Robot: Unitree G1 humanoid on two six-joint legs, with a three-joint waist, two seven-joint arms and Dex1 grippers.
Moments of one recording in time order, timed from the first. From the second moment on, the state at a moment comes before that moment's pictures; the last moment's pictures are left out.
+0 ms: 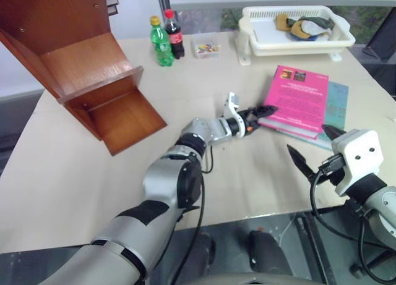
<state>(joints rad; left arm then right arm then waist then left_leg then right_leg) -1.24 -0.05 0.41 1.29 -0.66 0.70 -0.52 0.21 -0.94 -0.19 -1.01 0.76 0.61 -0.15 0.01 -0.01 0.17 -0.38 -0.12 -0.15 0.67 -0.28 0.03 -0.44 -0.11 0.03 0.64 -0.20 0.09</state>
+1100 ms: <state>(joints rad) -0.92 0.20 0.07 0.30 -0.41 0.59 -0.78 0.00 -0.91 -0.11 -0.96 0.80 0.67 -0.10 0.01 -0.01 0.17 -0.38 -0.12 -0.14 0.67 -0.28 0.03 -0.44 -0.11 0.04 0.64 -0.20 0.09</state>
